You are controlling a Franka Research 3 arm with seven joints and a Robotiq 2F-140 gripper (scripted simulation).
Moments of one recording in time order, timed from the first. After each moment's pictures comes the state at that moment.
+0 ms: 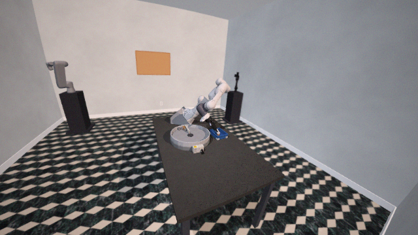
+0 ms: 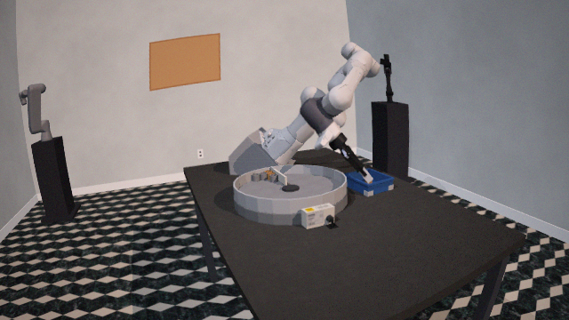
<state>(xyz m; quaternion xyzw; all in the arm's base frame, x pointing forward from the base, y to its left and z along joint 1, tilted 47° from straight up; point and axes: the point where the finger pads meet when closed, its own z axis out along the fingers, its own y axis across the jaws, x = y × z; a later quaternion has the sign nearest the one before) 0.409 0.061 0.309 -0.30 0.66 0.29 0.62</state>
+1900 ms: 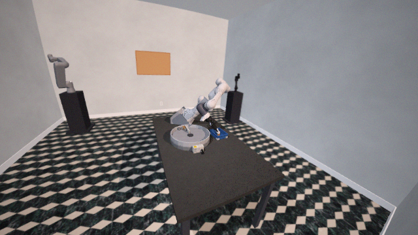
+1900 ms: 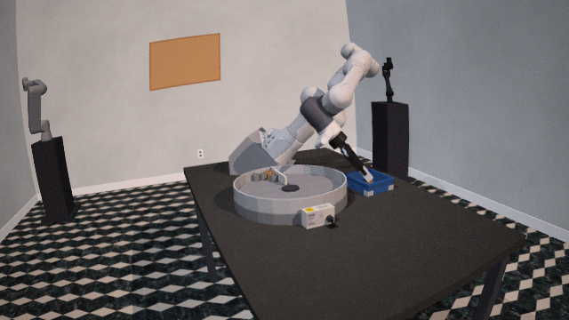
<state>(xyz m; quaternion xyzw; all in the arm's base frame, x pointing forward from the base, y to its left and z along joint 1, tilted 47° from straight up) 0.407 0.058 0.313 -0.30 0.66 0.29 0.62</state>
